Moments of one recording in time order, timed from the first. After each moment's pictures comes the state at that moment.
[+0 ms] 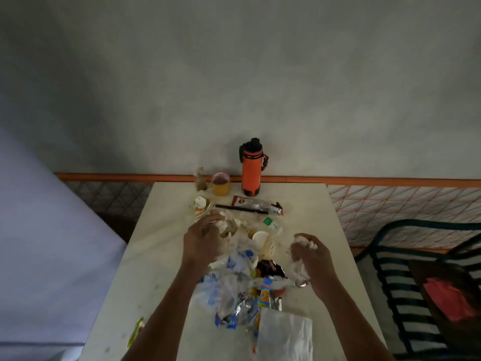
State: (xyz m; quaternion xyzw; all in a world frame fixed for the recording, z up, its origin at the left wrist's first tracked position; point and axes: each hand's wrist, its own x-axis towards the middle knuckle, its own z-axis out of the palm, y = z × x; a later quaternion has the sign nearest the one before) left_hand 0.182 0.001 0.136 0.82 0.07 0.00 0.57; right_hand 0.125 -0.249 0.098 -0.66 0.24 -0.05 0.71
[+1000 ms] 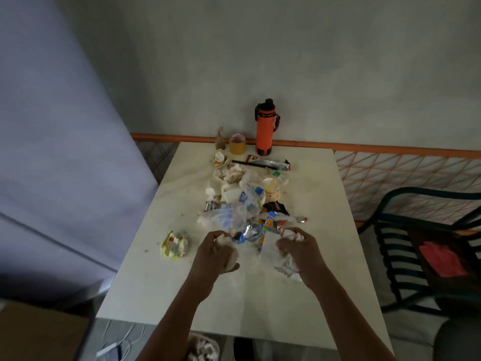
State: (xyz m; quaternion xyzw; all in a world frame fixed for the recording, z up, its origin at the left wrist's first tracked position) left_hand -0.072 0.027 0.102 0.68 0.14 -0.13 0.71; right_hand -0.058 -0.191 0.090 -0.64 0.21 0.02 0.74
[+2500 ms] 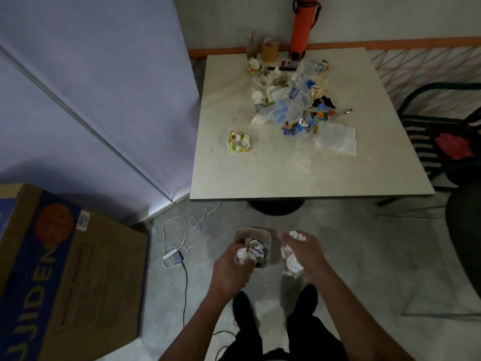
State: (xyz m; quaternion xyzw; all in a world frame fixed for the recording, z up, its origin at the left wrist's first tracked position) left_hand -0.363 0.273 0.023 0.82 0.15 -0.24 0.50; right_hand -0.348 0.072 0.003 -0.66 0.37 0.12 0.64
